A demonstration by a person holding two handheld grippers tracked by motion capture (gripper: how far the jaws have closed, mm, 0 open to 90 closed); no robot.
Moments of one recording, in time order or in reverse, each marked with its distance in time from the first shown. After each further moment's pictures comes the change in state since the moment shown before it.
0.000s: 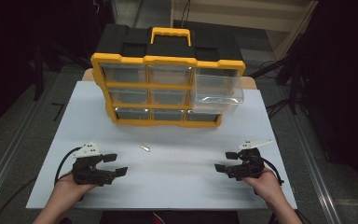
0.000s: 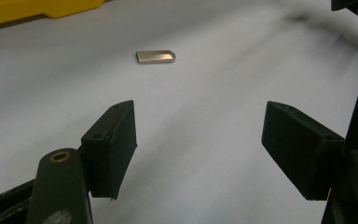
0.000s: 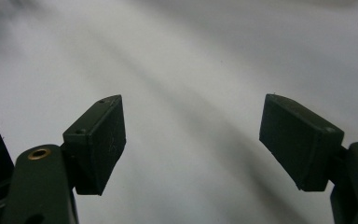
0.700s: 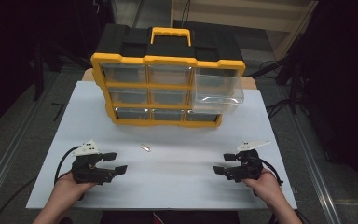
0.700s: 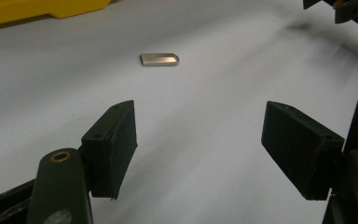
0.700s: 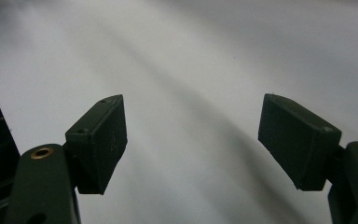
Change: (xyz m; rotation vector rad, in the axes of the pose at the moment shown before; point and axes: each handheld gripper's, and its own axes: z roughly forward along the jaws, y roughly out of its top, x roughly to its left) left arm 0.003 0.002 -0.001 -0.005 -0.003 -0.024; right arm 0.005 -0.001 0.002 0.014 0.035 -0.017
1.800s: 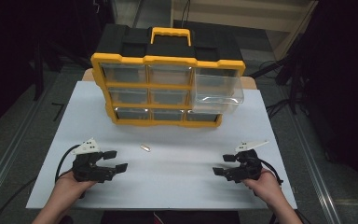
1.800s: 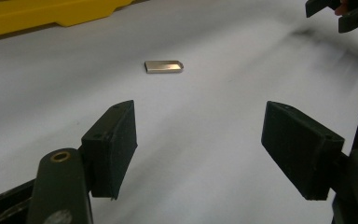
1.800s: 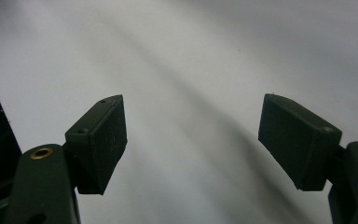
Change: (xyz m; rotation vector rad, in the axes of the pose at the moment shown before) left arm 0.001 0.002 0.002 -0.016 0.011 0.005; right arm 0.001 0.003 0.002 0.028 -0.001 -0.017
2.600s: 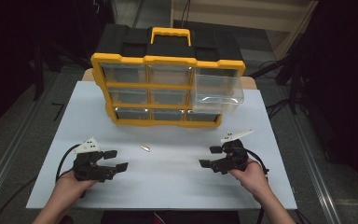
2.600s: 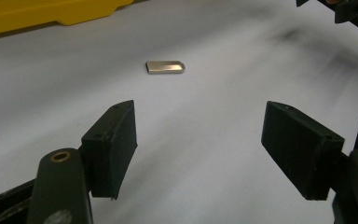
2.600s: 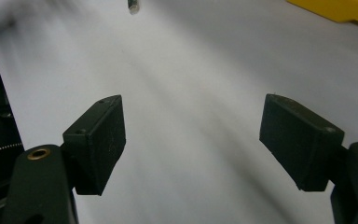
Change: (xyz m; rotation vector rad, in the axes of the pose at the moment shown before) left arm 0.001 0.001 0.002 0.004 0.000 -0.012; right arm 0.016 0.042 0.023 0.000 0.037 -0.056
